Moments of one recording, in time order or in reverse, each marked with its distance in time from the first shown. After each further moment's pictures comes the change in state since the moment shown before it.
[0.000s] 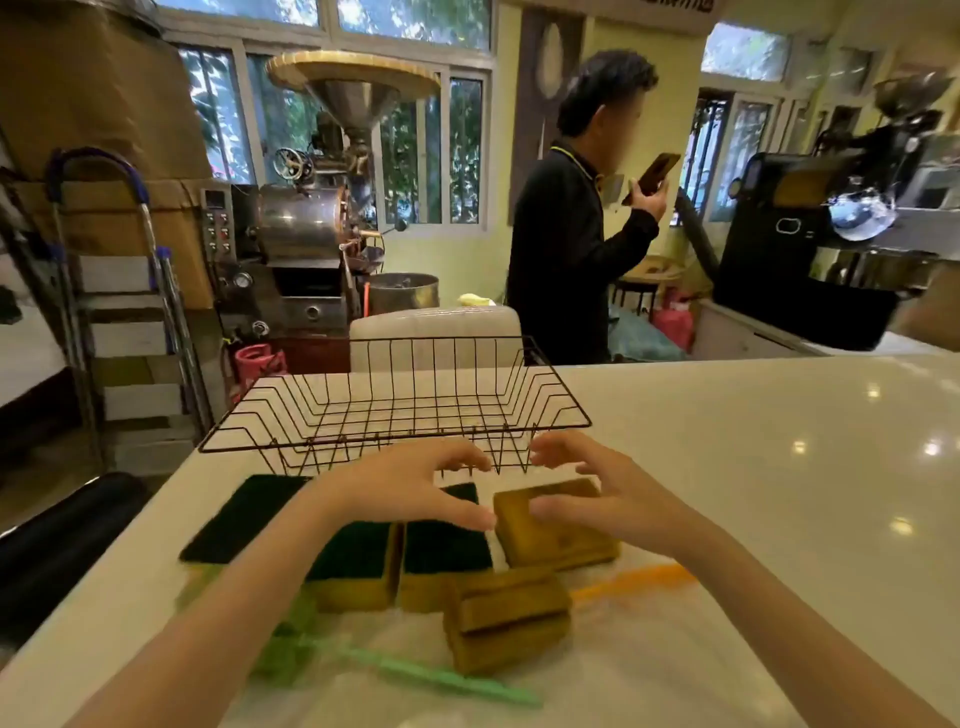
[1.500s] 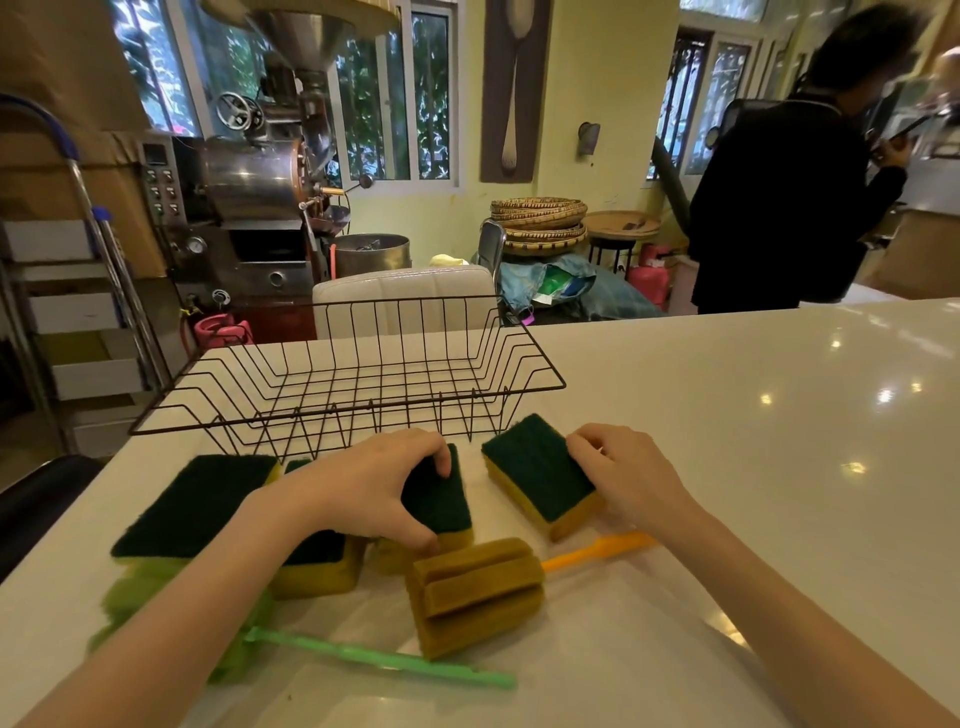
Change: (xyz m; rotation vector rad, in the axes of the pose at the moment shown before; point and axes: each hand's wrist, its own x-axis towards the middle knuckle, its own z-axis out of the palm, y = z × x) left_hand 0.013 -0.022 0.018 0.263 -0.004 0.049; right_hand -0.004 0.041 0.004 -0.274 0.313 0.283
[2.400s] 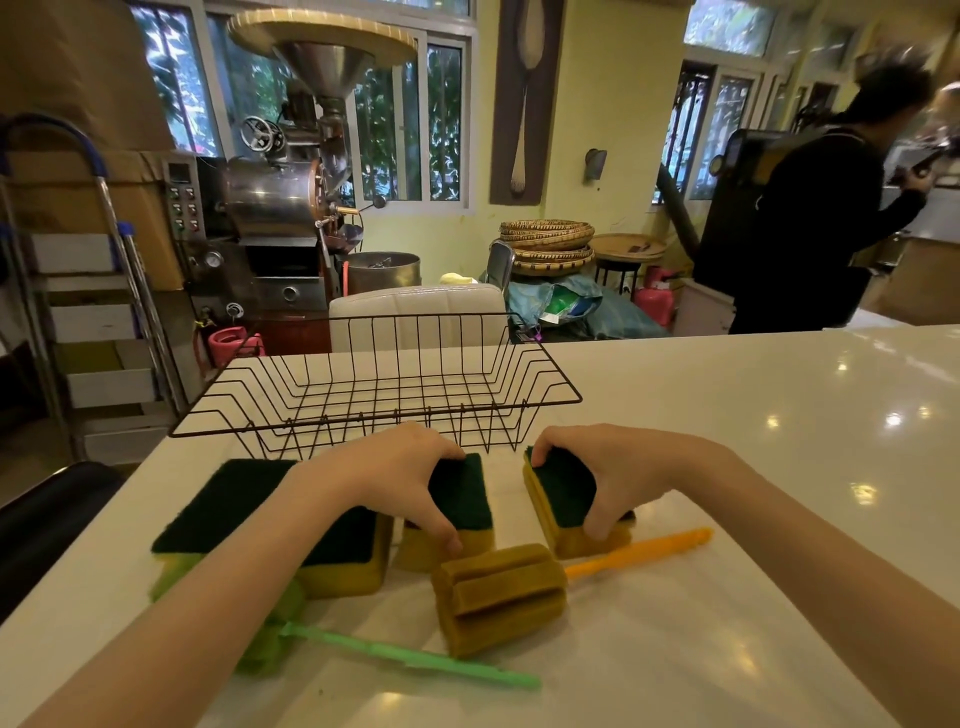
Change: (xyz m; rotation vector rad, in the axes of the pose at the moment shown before) left_hand 0.001 0.009 -0.016 0.162 -0.054 -0.088; right_hand 0.020 -0.048 -0.040 -0.355 -0.753 -0.201
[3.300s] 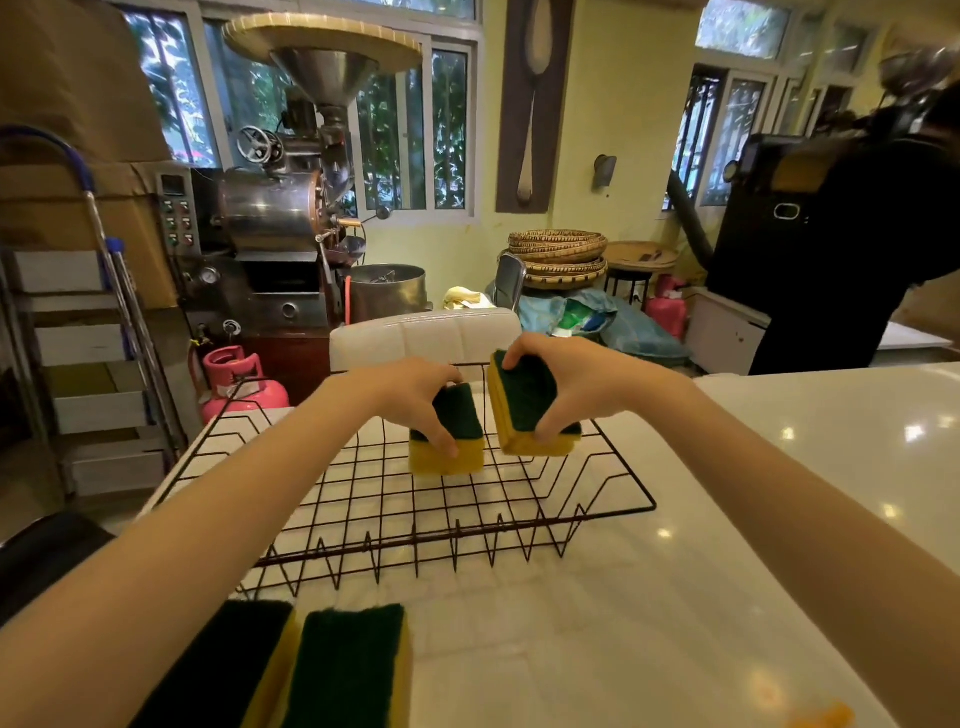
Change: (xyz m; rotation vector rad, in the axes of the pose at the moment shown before) left_hand 0.137 -0.101 -0.089 -0.031 0.059 -0.052; right_hand 0.133 0.008 -0.115 0.034 0.361 -0.113
